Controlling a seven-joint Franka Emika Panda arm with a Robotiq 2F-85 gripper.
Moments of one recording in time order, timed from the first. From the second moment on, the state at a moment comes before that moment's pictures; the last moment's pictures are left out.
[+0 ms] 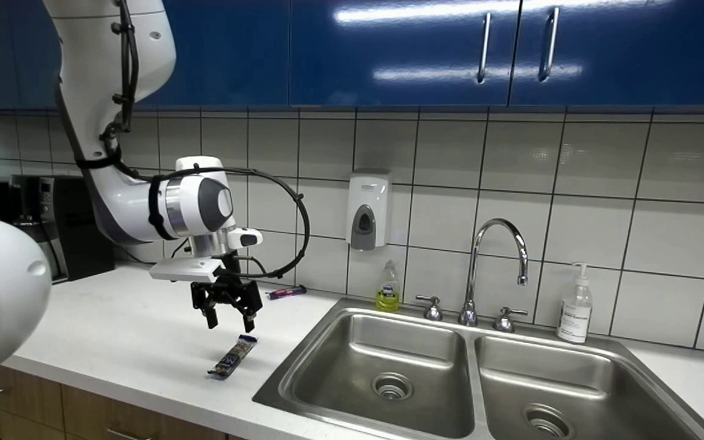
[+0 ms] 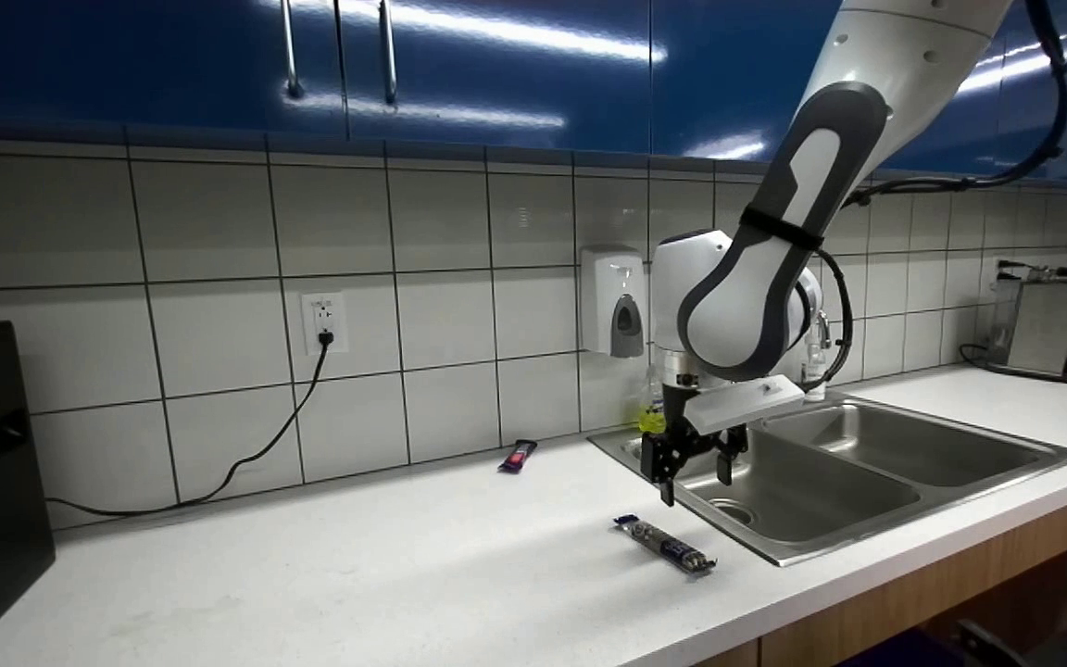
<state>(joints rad) 0.17 0.01 -0.06 -2.63 -0.35 2.72 0.41</state>
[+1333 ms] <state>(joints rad) 0.13 -0.15 -0.04 -2.77 0.06 2.71 -0.16</state>
